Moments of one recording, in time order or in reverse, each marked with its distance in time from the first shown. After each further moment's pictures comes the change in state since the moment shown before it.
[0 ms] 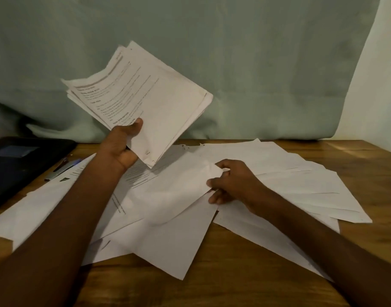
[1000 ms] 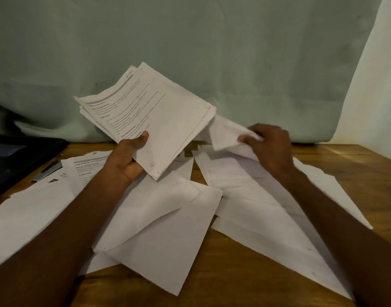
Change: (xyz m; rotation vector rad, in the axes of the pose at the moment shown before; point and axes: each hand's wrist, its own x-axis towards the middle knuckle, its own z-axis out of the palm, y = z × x) left_hand 0.010 -0.040 -0.005 -0.097 -0.064 -0.018; right_hand 0.057 -0.004 -0.088 -0.526 0.654 -0.600
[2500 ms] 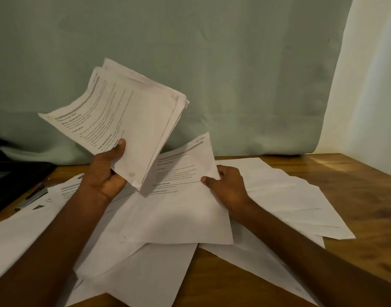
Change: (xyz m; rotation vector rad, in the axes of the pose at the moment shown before) left_hand 0.005 0.023 -0.002 -0.129 -0.118 0.104; right_hand -0.045 -0.030 0.054 0.488 -0.231 0.436
